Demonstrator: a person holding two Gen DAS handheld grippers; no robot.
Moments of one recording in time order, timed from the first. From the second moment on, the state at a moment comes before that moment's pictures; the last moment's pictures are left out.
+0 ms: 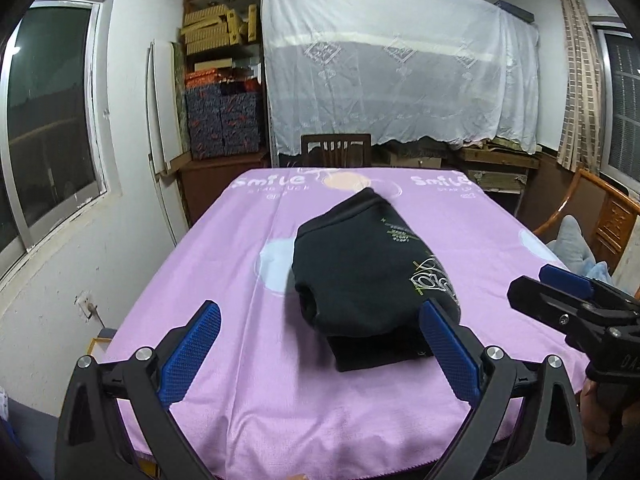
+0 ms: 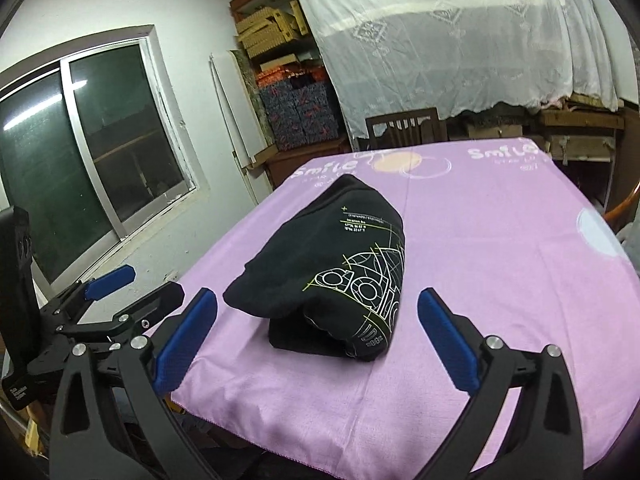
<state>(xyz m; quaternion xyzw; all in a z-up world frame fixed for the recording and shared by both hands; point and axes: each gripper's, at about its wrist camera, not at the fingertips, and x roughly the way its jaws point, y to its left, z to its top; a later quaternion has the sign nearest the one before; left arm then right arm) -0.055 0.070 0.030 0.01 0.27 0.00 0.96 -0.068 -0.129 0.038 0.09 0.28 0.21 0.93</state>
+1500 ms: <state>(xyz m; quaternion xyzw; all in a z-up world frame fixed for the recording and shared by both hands) -0.033 0.069 0.003 -0.01 0.32 0.00 0.95 -0.044 -0.116 0.009 0.07 0.31 0.20 0.93</state>
